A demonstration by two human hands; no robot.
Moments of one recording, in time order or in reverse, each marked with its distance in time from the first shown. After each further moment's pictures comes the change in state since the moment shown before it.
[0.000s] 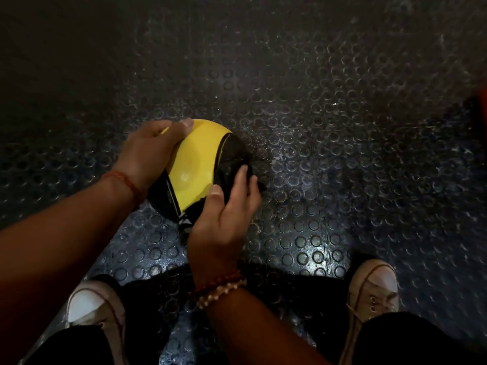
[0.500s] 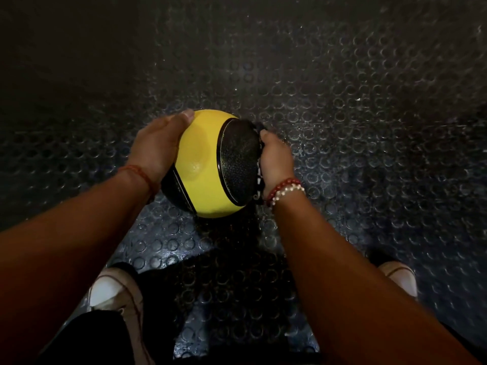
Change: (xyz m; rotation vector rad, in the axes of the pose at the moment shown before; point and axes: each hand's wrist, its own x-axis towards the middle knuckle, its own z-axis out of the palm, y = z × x) left_hand -0.002 -0.007 -0.016 -0.183 0.018 -0.153; right_hand 0.128 -0.004 0.002 -0.011 -0.313 0.365
